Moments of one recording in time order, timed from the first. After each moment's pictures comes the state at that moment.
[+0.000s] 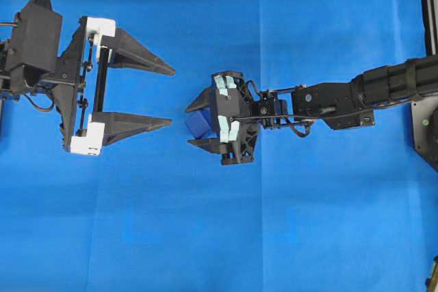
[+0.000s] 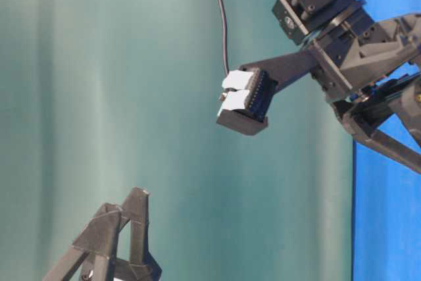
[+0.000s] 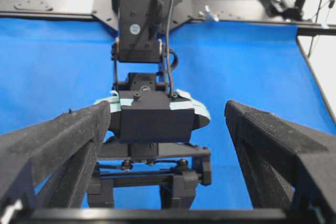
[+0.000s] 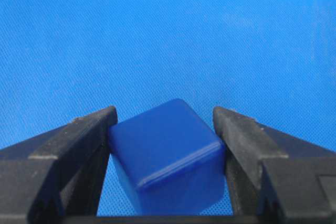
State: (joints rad) left arm -0.05 -0.45 0.78 0.01 -0.19 -0.06; right arm -0.01 0.30 0.60 -0.12 -0.36 0.15
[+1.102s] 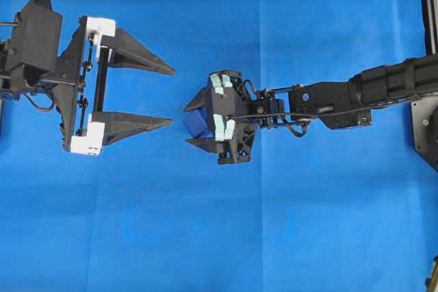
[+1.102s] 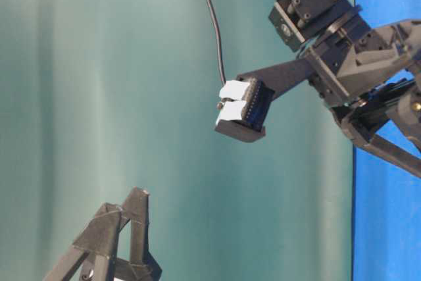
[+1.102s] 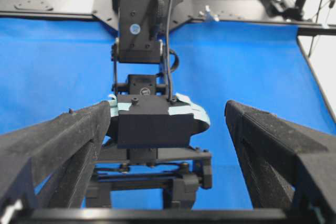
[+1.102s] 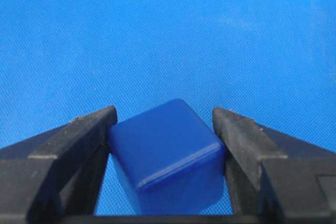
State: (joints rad) left arm -0.05 -0.45 0.78 0.01 -0.19 -0.06; right arm -0.01 0.31 0.57 -0.10 -0.33 0.16
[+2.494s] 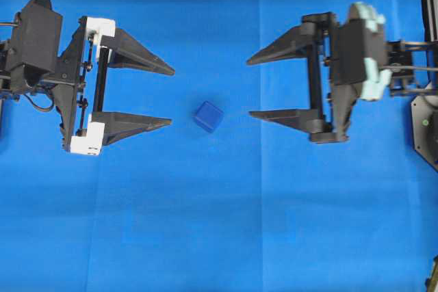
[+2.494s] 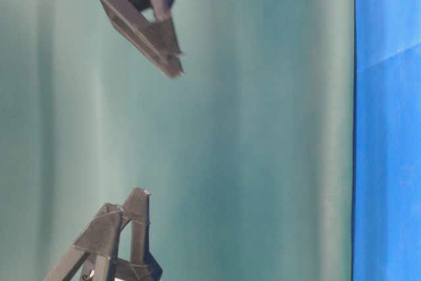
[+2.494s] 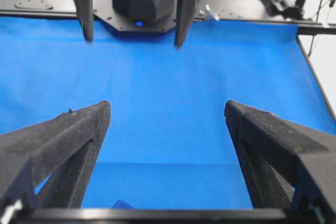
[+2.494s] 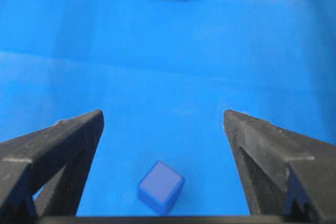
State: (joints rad) left arm -0.05 -0.45 0.78 0.01 -0.18 -0.06; right arm 0.00 -0.46 0.74 -0.07 0.01 0.15
